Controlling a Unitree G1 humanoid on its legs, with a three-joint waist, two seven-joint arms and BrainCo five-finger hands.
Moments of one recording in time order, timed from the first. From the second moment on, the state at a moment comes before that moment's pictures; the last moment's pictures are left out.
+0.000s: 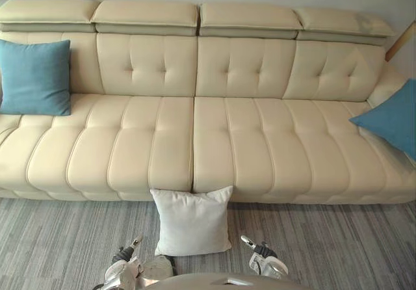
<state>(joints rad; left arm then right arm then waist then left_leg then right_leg) 0.04 -0.01 0.39 1.04 -0.17 0.04 0.14 0.04 0.07 -0.37 0.93 0.19 0.03 -0.12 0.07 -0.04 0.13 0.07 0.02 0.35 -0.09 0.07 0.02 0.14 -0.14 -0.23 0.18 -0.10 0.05</state>
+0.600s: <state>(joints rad) 0.08 -0.04 0.41 1.02 -0.17 0.03 0.14 0.06 0.02 -0.32 0.94 0.15 0.03 -0.12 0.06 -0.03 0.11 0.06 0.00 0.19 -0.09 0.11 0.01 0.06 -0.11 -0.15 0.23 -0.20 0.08</state>
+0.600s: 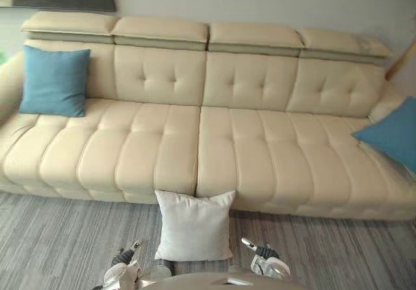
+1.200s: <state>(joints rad) -0.04 0.02 0.32 1.03 -0.20 0.03 0.18 -0.04 -0.01 -0.19 0.93 0.08 0.03 -0.18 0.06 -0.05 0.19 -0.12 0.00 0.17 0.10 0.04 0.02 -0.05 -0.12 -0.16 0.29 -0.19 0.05</state>
